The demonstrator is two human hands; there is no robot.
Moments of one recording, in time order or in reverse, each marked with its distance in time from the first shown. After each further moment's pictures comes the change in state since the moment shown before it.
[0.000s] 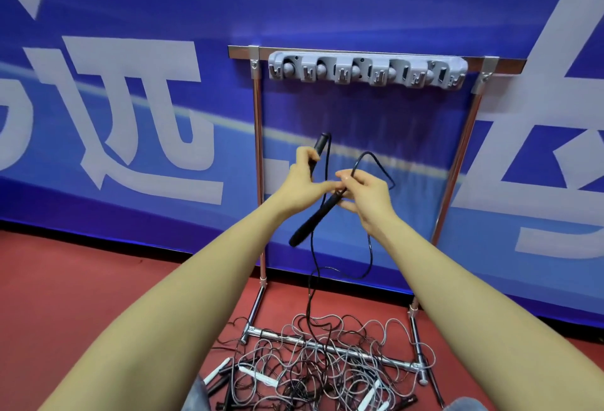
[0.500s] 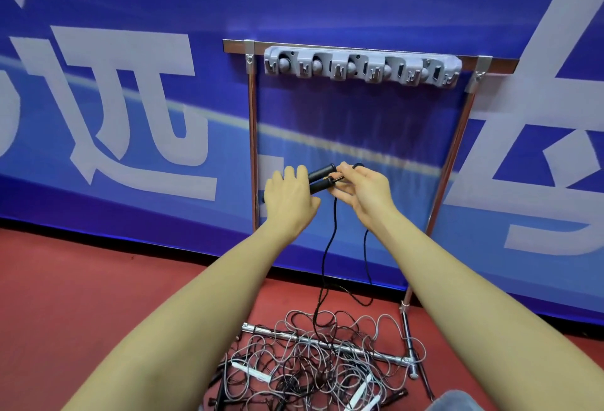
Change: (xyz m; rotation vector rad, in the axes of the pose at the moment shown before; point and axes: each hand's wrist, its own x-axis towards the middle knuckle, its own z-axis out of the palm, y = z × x) left_hand -0.020 -0.014 0.023 0.963 0.277 0.002; right_hand -0.010 -0.015 -0.003 0.255 -0.013 0.033
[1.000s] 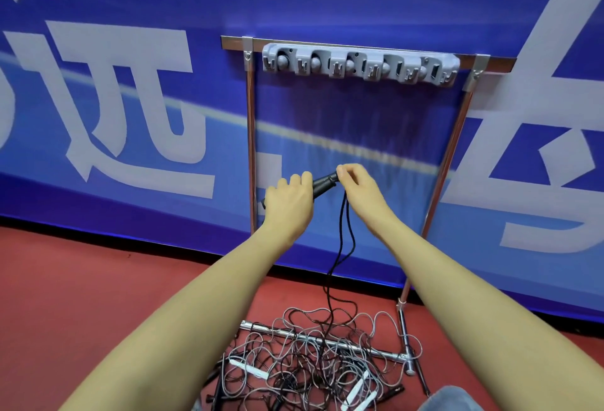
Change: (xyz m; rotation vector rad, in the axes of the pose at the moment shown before) left_hand -0.012 0.000 0.005 0.156 0.044 0.089; right_hand -0.006 0.006 -0.011 -0.773 -0.040 -0.170
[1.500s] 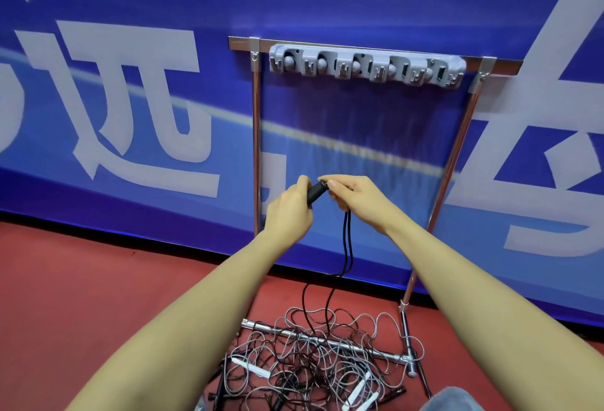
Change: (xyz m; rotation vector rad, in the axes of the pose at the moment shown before) left_hand -0.013 -0.012 0.000 -0.519 -0.130 -0.070; right_hand -0.006 -0.008 -0.003 0.018 -0.326 -0.148
